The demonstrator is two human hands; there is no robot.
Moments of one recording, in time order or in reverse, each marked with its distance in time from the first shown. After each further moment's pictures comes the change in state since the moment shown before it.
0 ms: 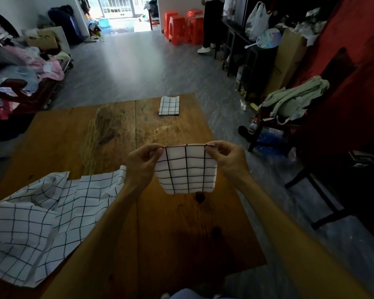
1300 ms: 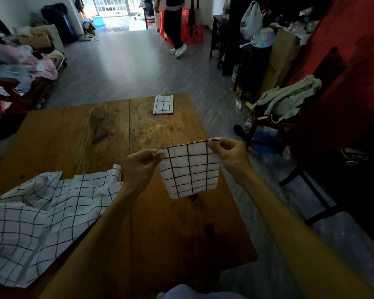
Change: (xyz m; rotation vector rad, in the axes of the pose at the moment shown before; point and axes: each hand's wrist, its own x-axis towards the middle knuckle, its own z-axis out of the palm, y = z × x) left_hand -0.013 0.002 0.019 -0.037 -0.039 -0.110; right_hand 0.000 -0.002 -0.029 0.060 -0.009 0.069
